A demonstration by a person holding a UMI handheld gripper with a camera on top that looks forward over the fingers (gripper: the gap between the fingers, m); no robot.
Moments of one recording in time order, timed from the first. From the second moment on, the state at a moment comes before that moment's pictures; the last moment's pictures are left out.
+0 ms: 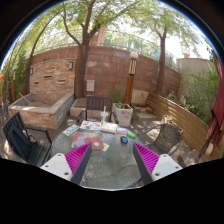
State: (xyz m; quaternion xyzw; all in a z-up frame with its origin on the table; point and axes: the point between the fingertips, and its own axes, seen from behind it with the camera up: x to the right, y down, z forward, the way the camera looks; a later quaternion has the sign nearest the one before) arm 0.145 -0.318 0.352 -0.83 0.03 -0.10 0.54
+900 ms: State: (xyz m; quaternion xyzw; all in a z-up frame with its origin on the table) arm 0.348 0.023 0.046 -0.91 0.06 -0.04 0.42
